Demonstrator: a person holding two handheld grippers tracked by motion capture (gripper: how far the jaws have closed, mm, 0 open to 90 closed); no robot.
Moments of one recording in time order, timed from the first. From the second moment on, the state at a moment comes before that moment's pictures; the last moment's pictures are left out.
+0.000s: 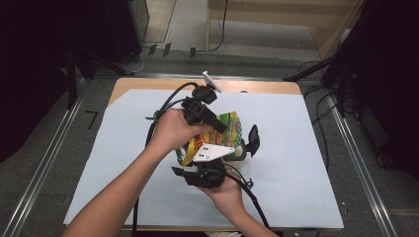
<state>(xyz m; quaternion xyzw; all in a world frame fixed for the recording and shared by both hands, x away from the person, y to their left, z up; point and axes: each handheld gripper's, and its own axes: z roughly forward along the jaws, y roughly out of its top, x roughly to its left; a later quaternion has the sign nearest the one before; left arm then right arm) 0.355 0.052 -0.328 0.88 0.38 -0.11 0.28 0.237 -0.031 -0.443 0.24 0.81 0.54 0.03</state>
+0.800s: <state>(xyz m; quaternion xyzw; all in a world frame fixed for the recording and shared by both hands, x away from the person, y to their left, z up) 0.349 0.068 -0.342 0.87 0.37 -0.12 0.30 0.234 -0.031 -0.464 0.20 0.82 0.53 0.04</state>
